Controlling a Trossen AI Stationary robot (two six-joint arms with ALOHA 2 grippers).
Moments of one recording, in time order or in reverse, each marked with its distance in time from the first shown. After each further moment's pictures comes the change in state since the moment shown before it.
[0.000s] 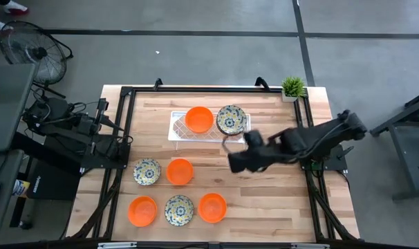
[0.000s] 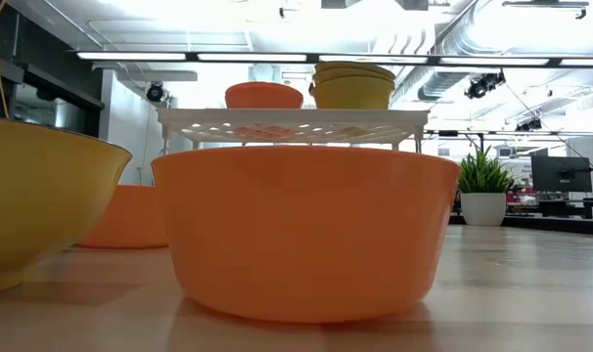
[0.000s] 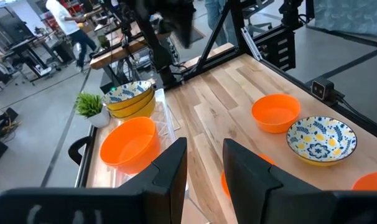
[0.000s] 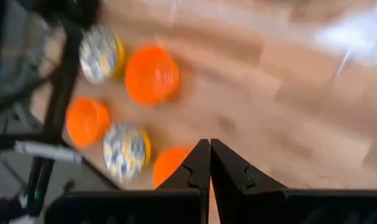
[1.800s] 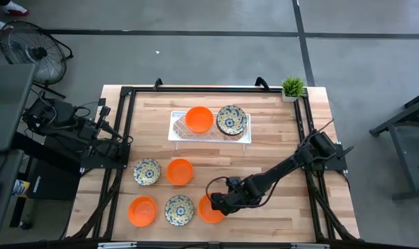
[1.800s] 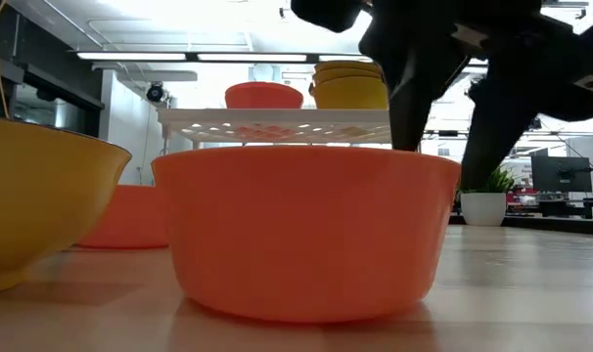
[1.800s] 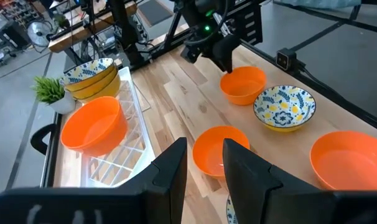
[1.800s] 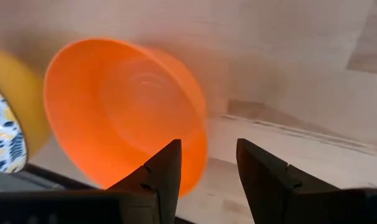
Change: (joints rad) left arm 0.000 0.000 0.000 -0.130 0.104 0.011; right arm 0.134 0.407 -0.235 0.516 -0.279 0.441
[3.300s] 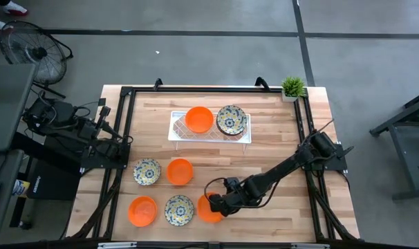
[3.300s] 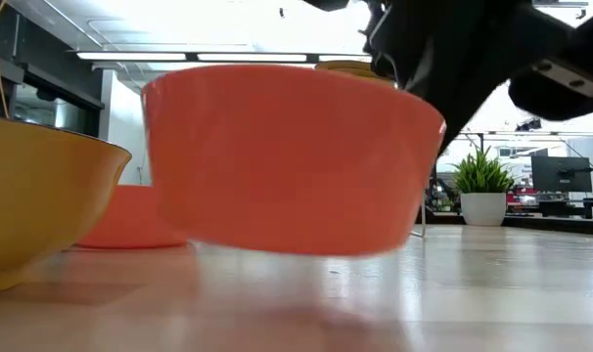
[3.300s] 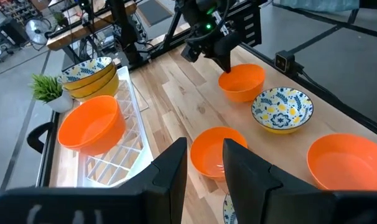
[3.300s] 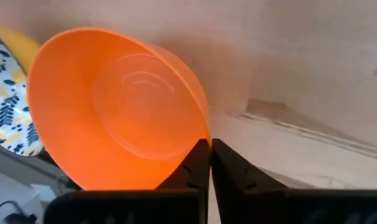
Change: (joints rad) left arm 0.000 0.000 0.000 0.001 0.005 -0.020; right arm 0.004 -0.002 0.014 0.027 0.027 -0.057
